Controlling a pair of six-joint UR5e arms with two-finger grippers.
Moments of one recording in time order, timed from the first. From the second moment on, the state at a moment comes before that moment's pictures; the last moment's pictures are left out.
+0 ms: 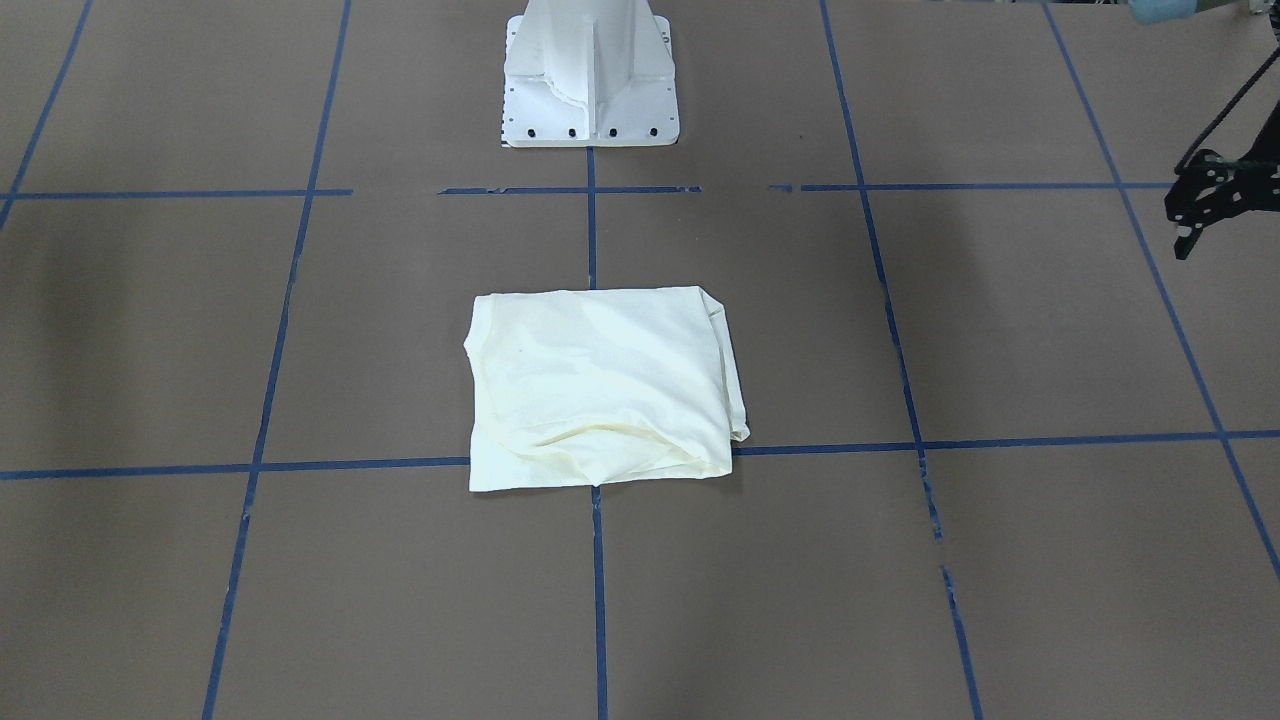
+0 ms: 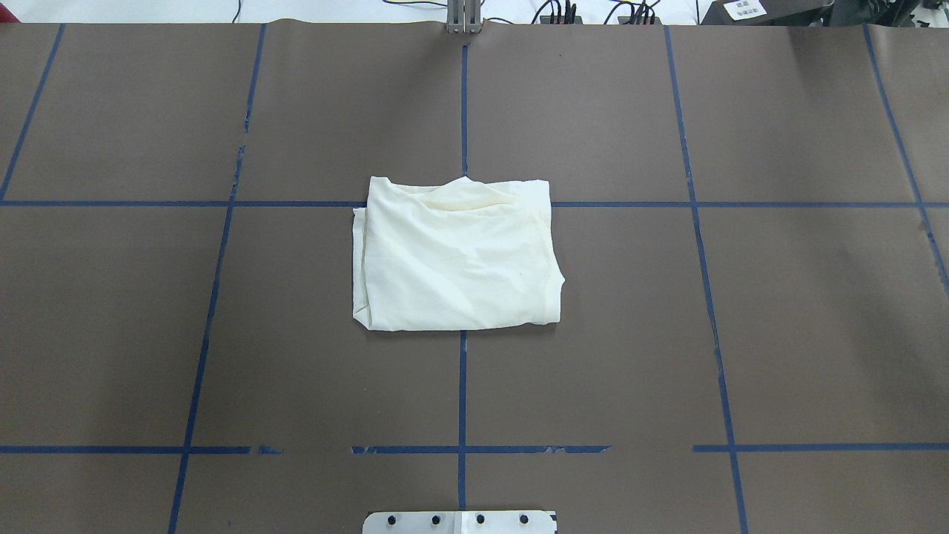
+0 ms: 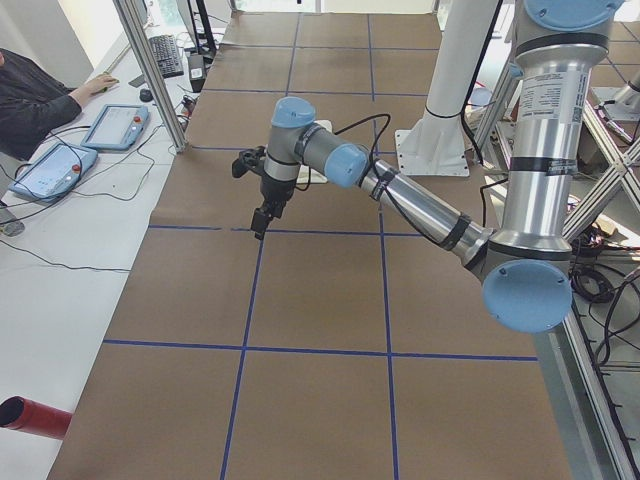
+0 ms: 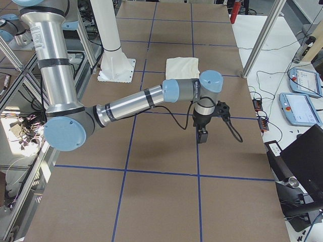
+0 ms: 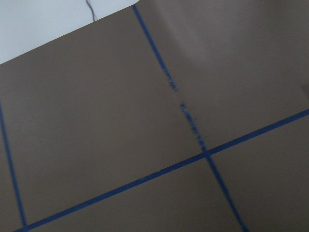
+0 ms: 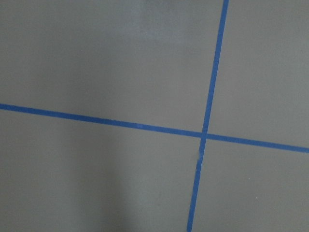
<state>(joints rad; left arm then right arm) -1.27 -1.60 -2.05 -1.53 -2.04 -0.17 1.49 -1.45 1.79 -1.84 2.27 -0.03</state>
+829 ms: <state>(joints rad) -1.58 -1.49 -1.82 -1.57 -2.34 0.19 1.50 -1.69 1.80 -1.62 2.32 -0.05</state>
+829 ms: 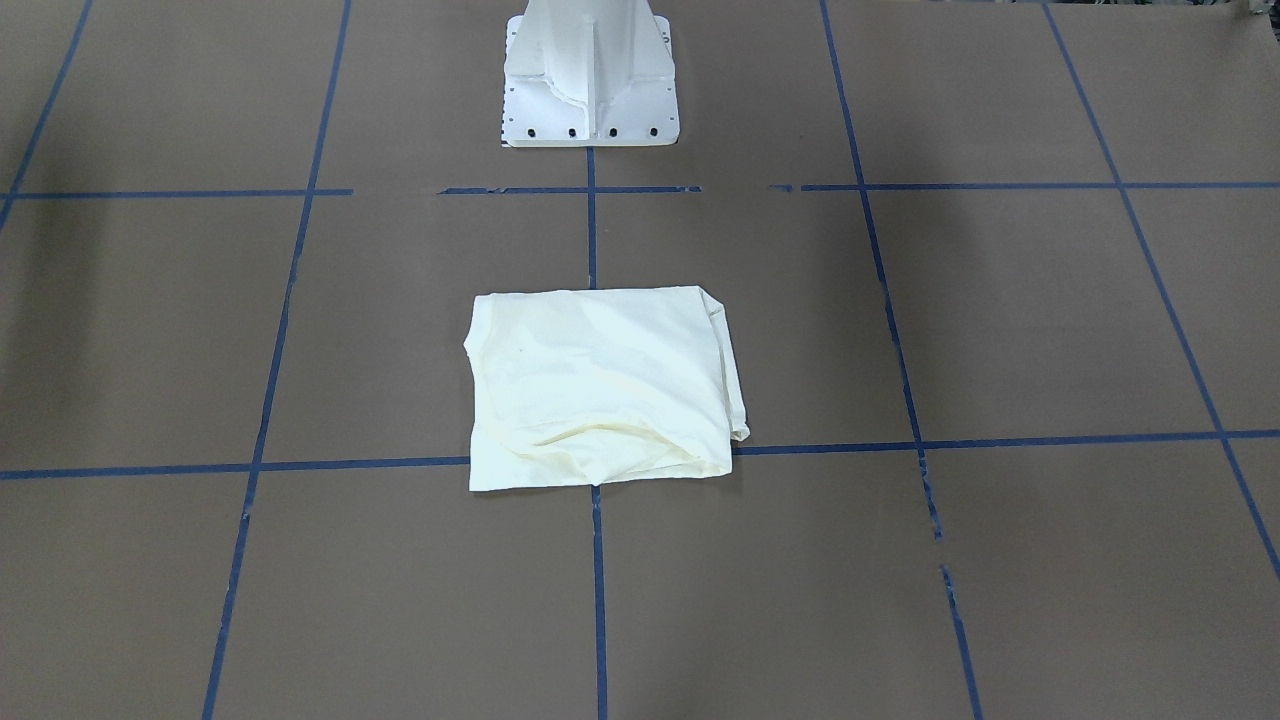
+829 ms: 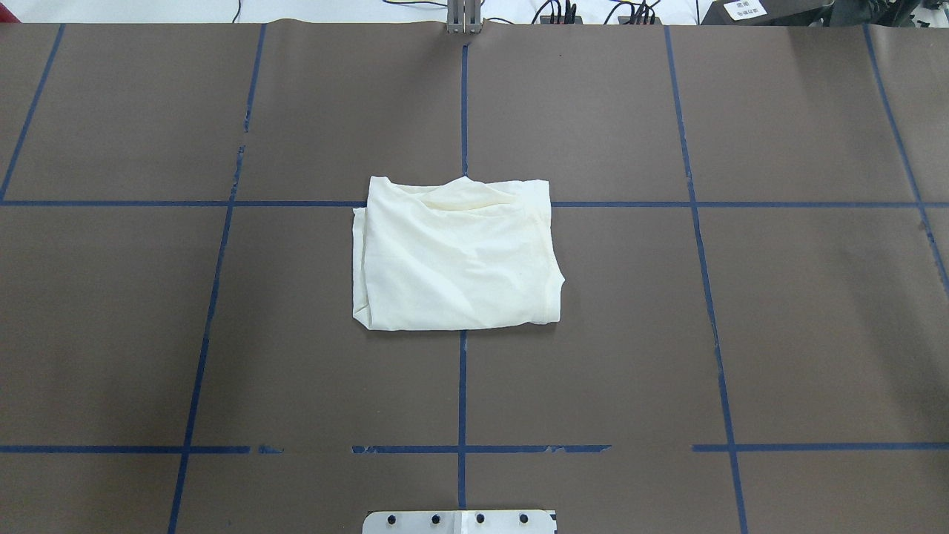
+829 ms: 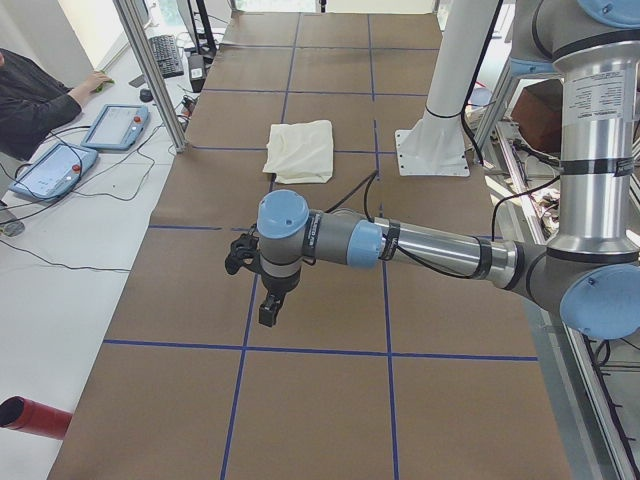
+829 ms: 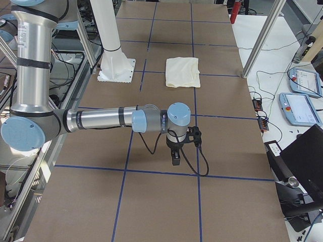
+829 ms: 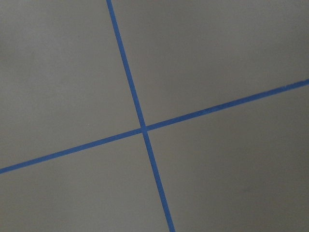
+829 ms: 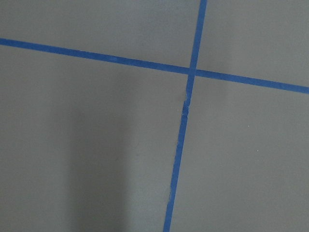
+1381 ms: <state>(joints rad) -1.58 -1.45 -1.72 -1.58 -2.35 0.21 1.50 -1.69 1.81 -1.62 2.32 -0.03</state>
